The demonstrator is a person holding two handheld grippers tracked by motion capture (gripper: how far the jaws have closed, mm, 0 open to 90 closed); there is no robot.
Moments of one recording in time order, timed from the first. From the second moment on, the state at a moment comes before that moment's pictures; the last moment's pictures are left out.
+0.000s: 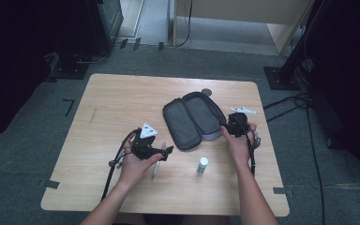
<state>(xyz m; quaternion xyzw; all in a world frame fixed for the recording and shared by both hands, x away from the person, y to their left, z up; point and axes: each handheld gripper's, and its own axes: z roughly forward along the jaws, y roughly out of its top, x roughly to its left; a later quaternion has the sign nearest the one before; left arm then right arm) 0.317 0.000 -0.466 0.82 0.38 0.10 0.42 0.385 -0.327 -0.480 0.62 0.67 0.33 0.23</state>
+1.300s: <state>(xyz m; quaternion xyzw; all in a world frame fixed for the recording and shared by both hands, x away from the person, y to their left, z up) 0.360 -0.064 -0.491 0.84 0.44 0.19 0.25 0.365 -0.320 -0.485 0.60 0.71 0.32 0.20</state>
